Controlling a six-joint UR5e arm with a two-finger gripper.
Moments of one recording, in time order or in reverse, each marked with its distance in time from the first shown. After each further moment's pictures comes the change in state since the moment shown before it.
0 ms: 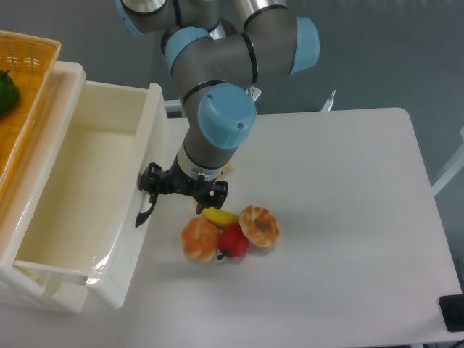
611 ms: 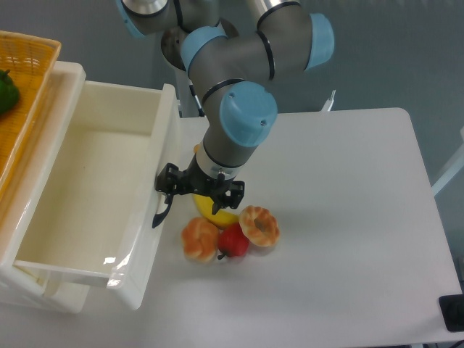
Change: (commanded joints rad) arm 0.046 -0.002 0.009 -0.003 -0.002 0.058
